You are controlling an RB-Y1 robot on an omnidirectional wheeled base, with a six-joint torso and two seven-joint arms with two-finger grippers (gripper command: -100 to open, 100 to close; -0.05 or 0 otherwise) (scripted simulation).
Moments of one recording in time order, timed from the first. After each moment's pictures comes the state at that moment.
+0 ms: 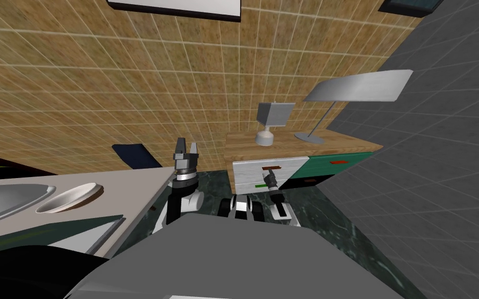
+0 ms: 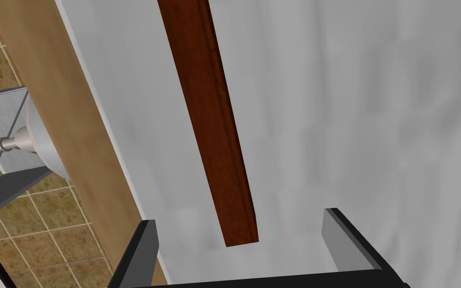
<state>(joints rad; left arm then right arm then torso) 0.52 -0.01 -0.03 -2.34 -0.03 -0.54 -0.16 0.27 0.03 -0.07 -1.43 0.61 -0.55 2.39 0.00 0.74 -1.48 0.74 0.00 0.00</state>
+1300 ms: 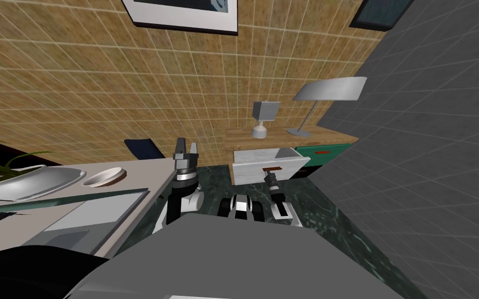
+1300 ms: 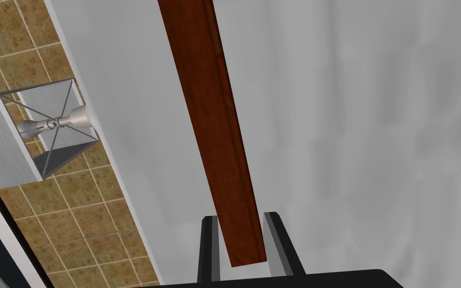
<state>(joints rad) 0.52 -0.01 -0.03 -2.34 -0.03 -0.54 -0.16 0.28 0.00 -0.05 -1.48 0.62 -0.51 2.36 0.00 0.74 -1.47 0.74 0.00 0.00</state>
